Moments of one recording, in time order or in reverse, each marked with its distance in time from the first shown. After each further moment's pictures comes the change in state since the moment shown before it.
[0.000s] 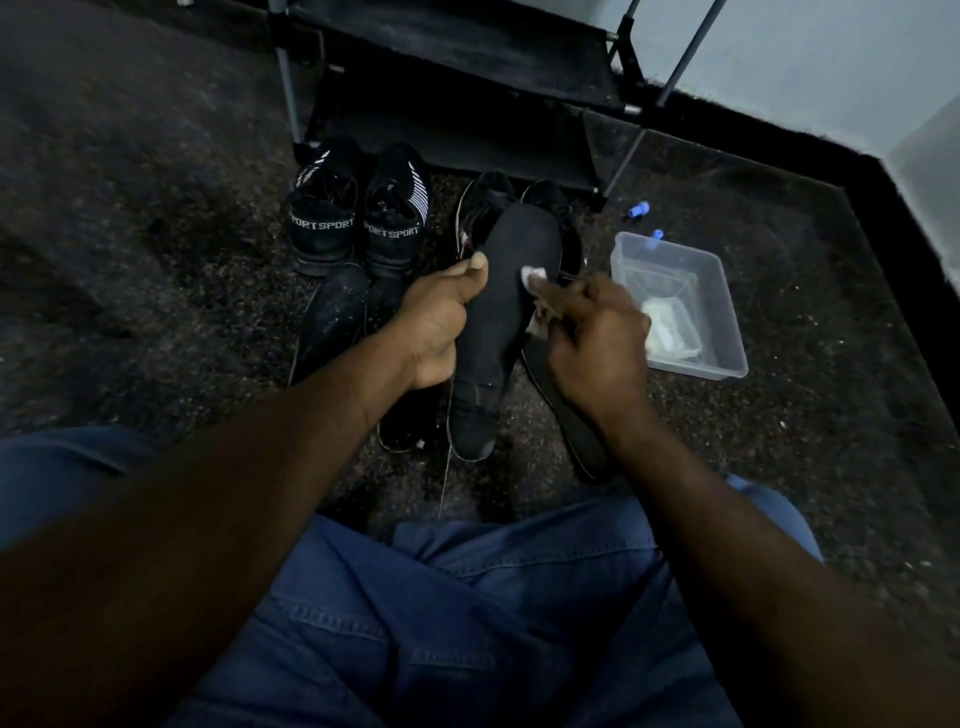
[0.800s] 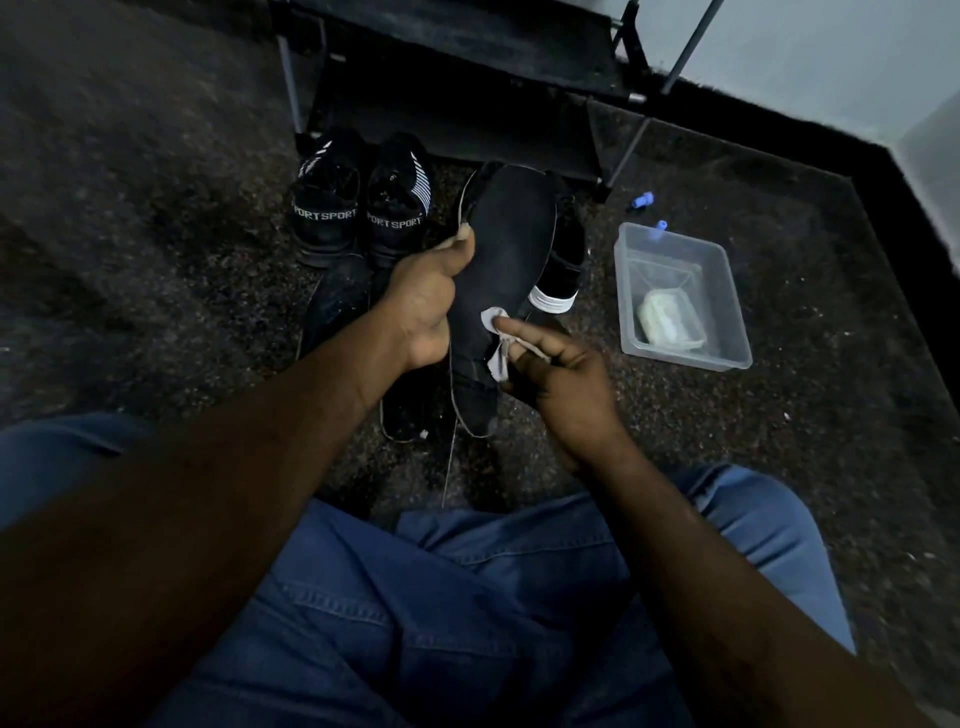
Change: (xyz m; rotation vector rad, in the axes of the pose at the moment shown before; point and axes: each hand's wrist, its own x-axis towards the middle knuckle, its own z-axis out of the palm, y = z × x) left_hand -0.008 0.014 0.002 -0.138 -0.008 0.027; right_hand -0.045 -0.021 0.018 1.086 -0.281 0.554
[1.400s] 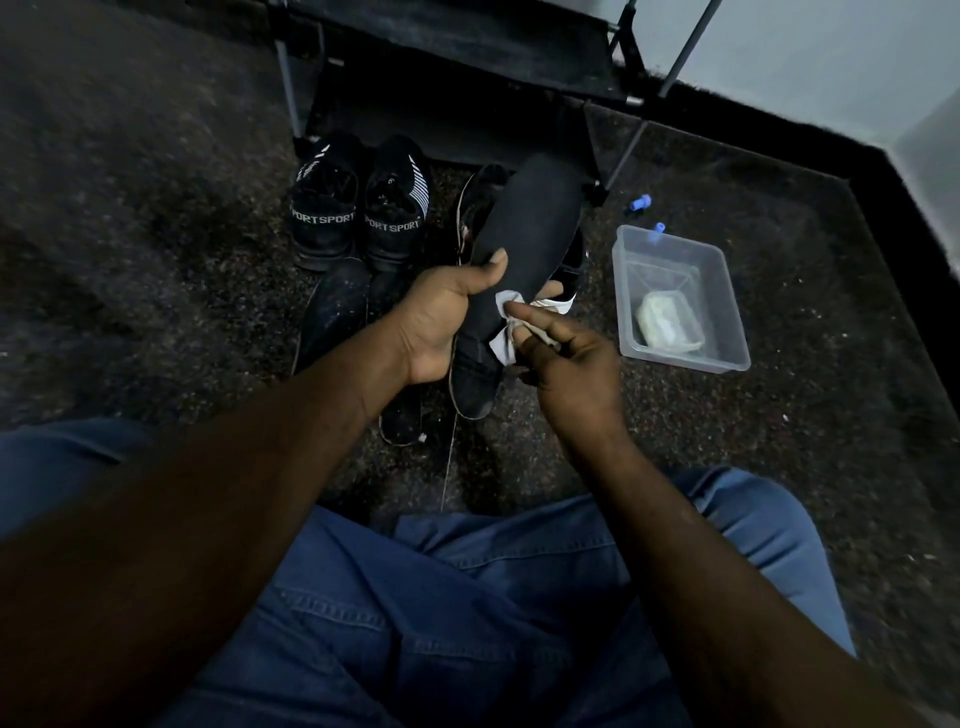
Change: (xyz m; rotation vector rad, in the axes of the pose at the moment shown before) left_hand -0.014 -0.004 0.005 0.028 -0.331 -0.224; right_hand 0.002 -0.011 0.001 -0.154 0.155 -0.139
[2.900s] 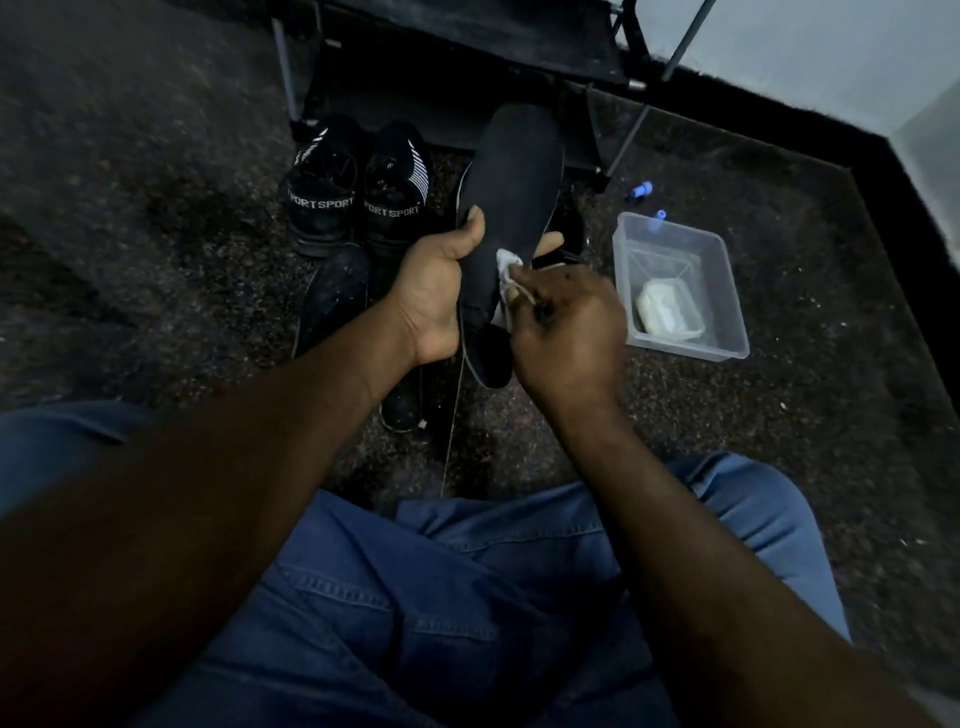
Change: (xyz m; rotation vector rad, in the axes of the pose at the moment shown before) left_hand -0.003 0.006 0.002 -0.087 -0.016 0.117; right_hand 0.005 -0.024 0.015 -0.716 0.241 -0.458
